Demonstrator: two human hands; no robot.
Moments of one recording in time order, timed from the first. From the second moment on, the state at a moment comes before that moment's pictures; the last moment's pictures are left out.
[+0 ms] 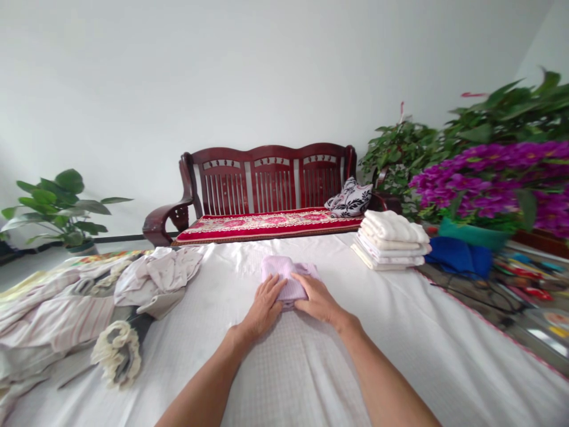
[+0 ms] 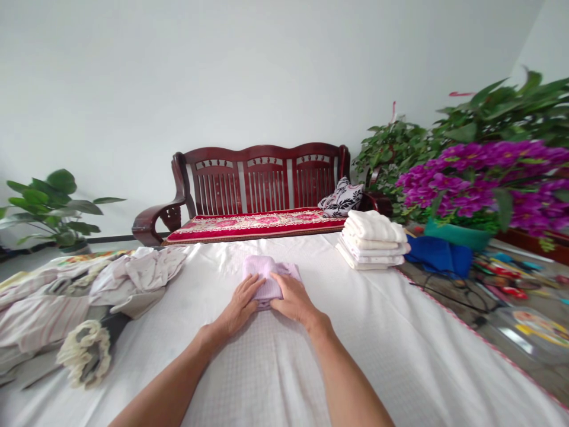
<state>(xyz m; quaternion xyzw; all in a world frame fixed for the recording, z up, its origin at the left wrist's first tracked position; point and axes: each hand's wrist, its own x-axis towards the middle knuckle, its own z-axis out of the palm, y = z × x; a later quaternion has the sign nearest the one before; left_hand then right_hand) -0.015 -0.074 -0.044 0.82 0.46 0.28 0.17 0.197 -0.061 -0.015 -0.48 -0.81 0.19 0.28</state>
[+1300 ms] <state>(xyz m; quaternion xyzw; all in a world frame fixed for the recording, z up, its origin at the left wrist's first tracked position) -0.010 -0.098 -0.022 0.85 0.50 0.15 0.06 0.198 -0.064 -0.026 -0.42 -0.82 0.01 0.39</state>
